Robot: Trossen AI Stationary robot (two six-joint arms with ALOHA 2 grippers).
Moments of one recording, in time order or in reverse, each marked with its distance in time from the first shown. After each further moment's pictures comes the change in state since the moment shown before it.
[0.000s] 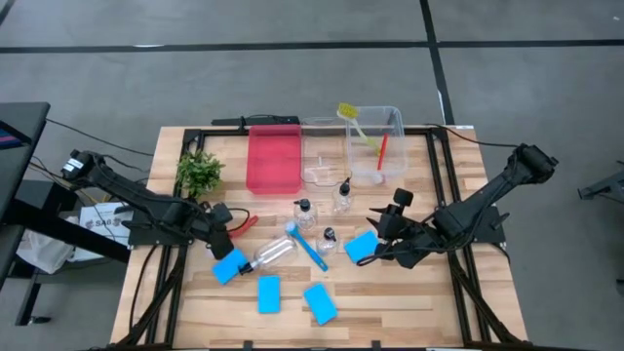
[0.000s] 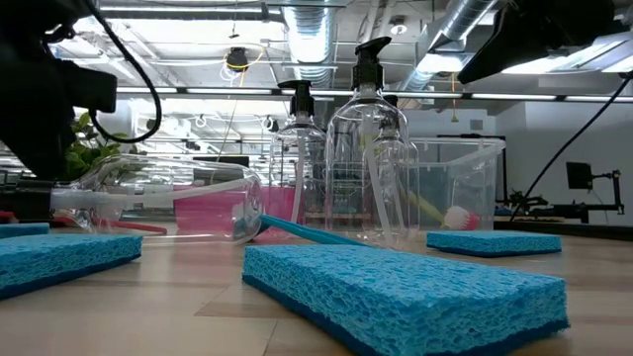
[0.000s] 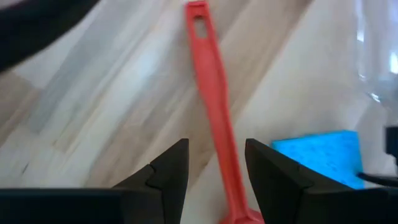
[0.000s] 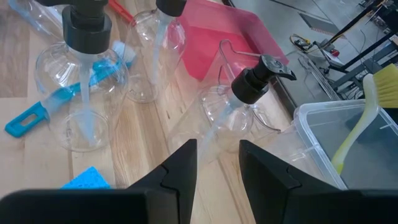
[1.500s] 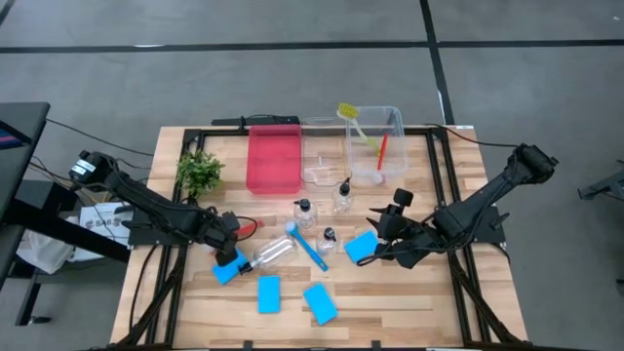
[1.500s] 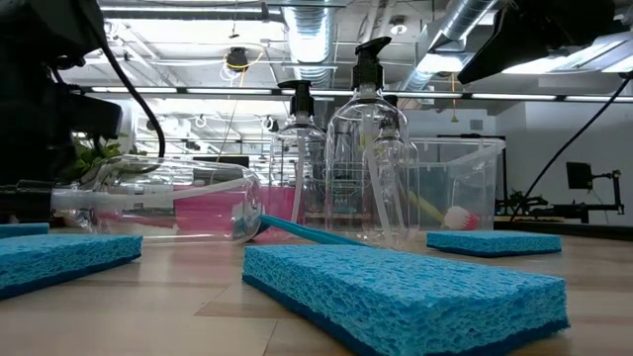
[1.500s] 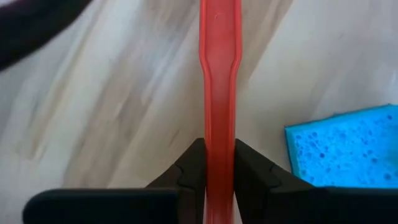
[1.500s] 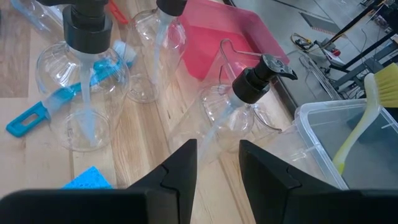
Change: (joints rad) left arm -0.001 0.229 0.000 0.091 0.052 0.061; right arm 0.000 0.000 0.000 0.000 -0.003 0.002
